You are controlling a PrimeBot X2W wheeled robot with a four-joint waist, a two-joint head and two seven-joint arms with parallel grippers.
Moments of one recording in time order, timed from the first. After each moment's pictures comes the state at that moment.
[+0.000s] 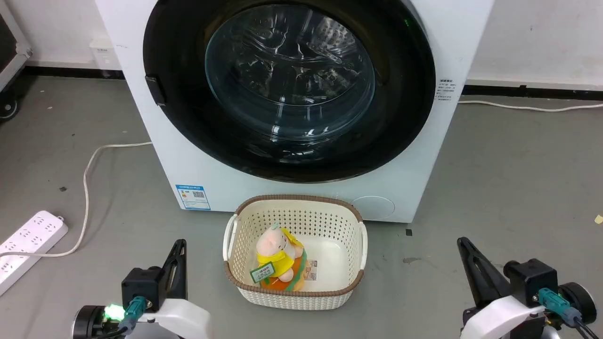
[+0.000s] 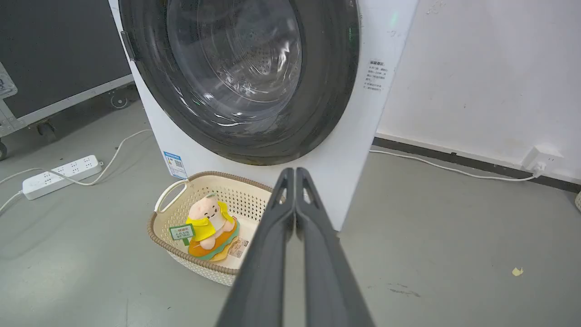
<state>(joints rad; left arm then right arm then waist) 0.02 0.05 0.00 0.00 0.00 0.00 0.00 0.01 -0.06 0.00 0.00 0.01 0.13 0.00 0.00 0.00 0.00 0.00</state>
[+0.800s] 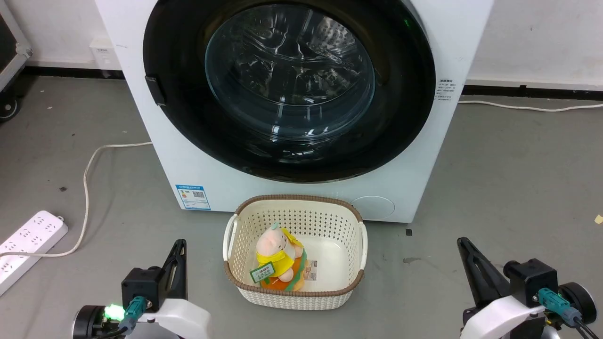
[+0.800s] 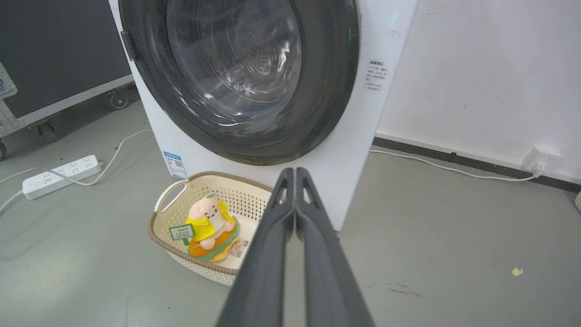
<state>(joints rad) 0.02 0.05 0.00 0.00 0.00 0.00 0.00 0.01 -0.06 0.00 0.00 0.01 0.13 0.00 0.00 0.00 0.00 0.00</state>
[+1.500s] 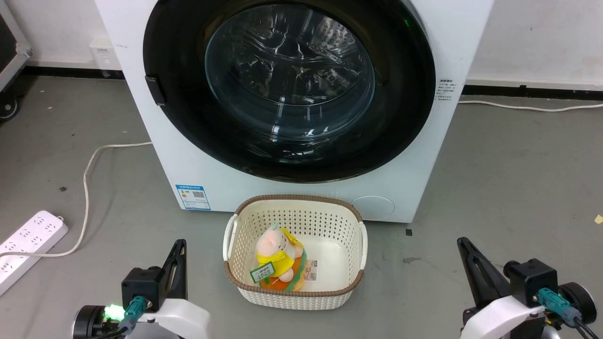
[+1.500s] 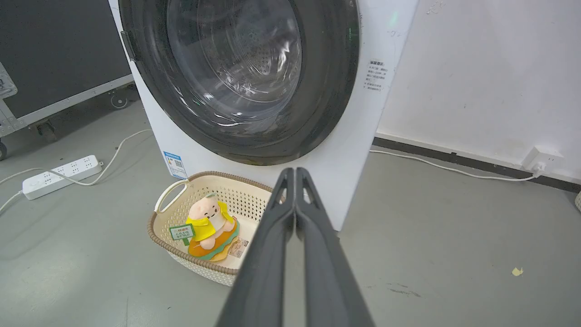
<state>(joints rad) 0.02 0.05 0.00 0.00 0.00 0.00 0.00 0.01 -0.06 0.00 0.00 0.01 0.13 0.00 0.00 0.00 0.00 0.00</state>
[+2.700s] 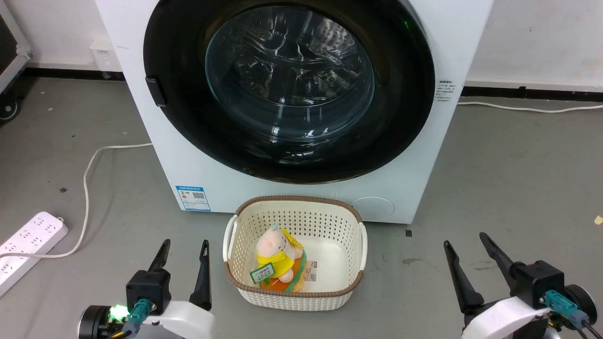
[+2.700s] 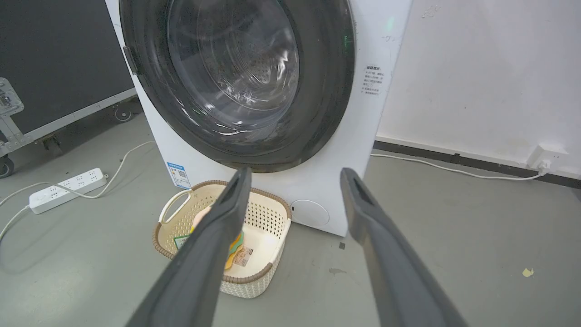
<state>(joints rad) 0.02 0.05 -0.02 0.01 -0.01 0.00 -0.03 0.01 -0.06 -0.01 0.02 0.04 0.13 -0.03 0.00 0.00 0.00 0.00</state>
